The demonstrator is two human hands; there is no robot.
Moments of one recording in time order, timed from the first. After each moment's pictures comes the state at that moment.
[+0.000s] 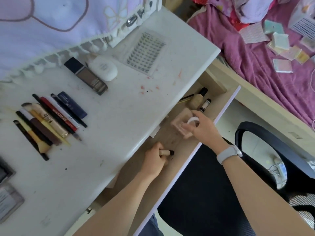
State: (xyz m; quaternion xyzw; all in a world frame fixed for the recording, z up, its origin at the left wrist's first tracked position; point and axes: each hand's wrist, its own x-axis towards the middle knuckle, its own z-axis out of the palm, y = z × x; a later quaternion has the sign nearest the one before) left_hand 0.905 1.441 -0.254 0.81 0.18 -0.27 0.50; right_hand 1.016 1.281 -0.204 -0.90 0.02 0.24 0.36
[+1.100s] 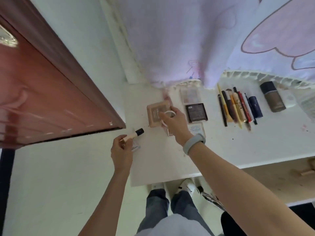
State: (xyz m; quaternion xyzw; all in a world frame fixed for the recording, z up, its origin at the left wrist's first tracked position) left_hand 0.552 1.784 -0.161 0.51 0.64 0.24 0.51; right_hand 0.732 1.752 -0.125 -0.73 -0.14 0.43 0.52
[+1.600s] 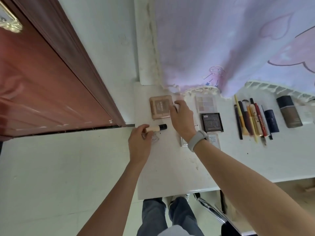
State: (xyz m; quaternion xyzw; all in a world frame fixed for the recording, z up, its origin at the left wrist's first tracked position) left_hand 0.589 1.826 -0.176 0.64 0.56 0.20 0.48; right_hand 0.736 1.809 -0.139 -0.84 -0.28 0.28 0.37
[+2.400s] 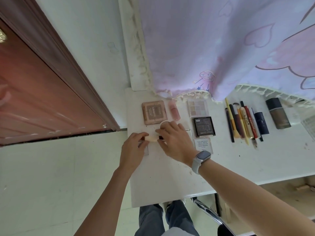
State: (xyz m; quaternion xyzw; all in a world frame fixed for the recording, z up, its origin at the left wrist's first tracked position) left_hand 0.582 1.835 -0.179 0.76 0.45 0.11 0.44; right_hand 0.735 1.759 -0.158 -0.74 -0.67 0.04 0.12
